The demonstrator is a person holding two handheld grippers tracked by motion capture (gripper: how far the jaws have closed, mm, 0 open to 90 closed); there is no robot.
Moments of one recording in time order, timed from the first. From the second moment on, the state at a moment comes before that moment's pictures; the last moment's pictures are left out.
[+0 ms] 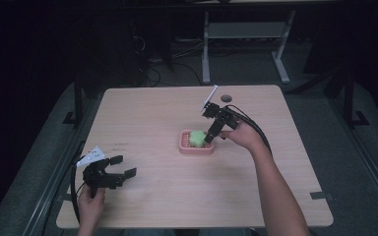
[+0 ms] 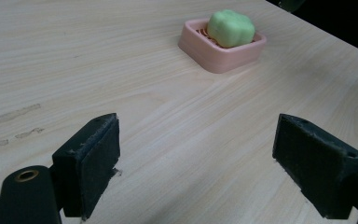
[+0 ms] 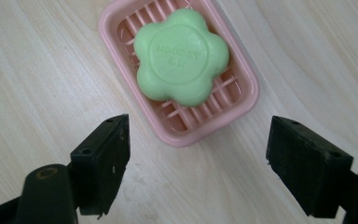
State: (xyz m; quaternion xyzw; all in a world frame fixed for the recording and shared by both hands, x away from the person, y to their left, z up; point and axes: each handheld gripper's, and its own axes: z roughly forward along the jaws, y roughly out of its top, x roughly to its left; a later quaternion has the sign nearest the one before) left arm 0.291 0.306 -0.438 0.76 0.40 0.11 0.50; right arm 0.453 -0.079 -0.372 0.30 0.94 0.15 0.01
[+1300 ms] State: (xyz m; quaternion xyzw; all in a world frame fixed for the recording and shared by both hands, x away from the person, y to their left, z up) left arm 0.290 0.304 -0.438 0.77 0.40 0.11 0.50; right arm 0.419 -0.128 -0.361 0.32 0.93 0.18 0.02
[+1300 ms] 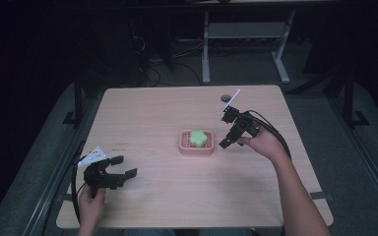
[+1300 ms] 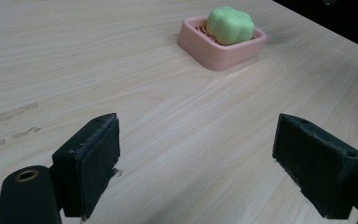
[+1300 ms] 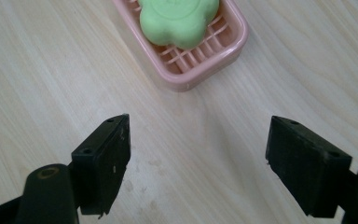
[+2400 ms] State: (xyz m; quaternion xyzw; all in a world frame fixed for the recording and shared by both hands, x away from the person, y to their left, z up) left arm 0.291 0.303 -0.439 0.77 0.39 0.11 0.49; right arm 0.375 -0.181 -0.379 0.35 0.92 0.19 0.01
